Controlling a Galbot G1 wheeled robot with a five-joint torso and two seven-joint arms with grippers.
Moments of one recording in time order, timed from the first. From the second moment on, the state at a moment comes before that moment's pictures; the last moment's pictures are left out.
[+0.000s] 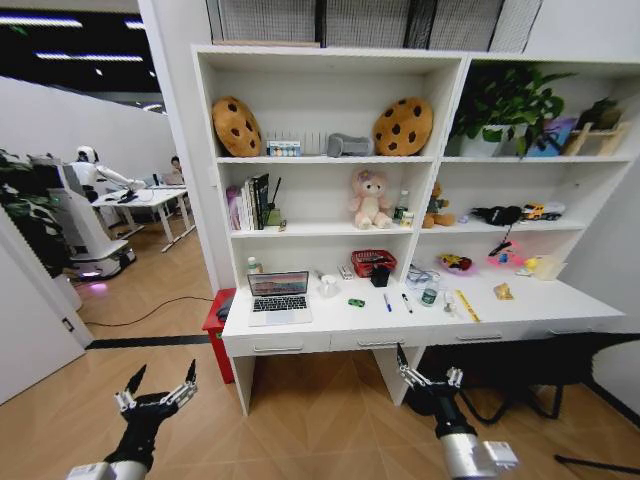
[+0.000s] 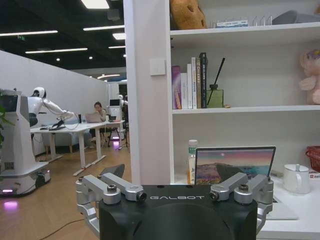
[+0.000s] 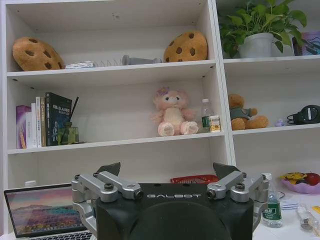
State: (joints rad) left arm 1.98 -1.52 -0.85 -2.45 -0.24 0.07 0.04; right arm -1.81 1.39 0.64 2.22 0.30 0.21 0.02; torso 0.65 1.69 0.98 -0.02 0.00
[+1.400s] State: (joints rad) left arm 2.00 -1.51 -0.85 -2.48 -0.23 0.06 0.06; right arm -1.82 1.39 0.63 2.23 0.31 0.18 0.02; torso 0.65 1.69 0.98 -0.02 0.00
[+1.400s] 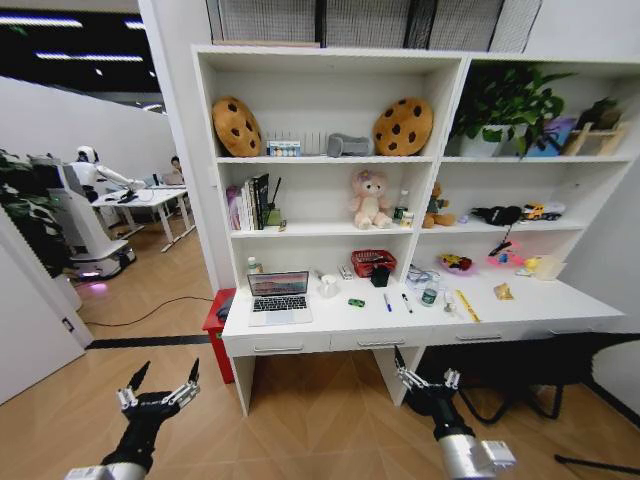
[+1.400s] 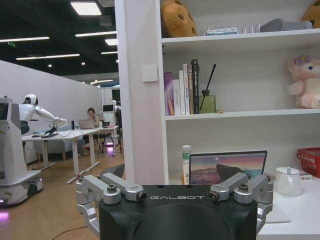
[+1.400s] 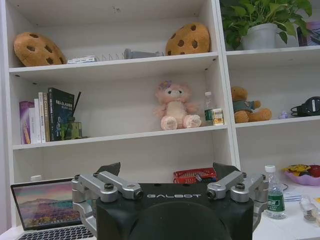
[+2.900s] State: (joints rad) left arm 2.00 -1.51 -0.84 -2.44 -0.22 0.05 0.08; right arm -1.80 1.34 0.65 2.21 0.39 0.15 0.05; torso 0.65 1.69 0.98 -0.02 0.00
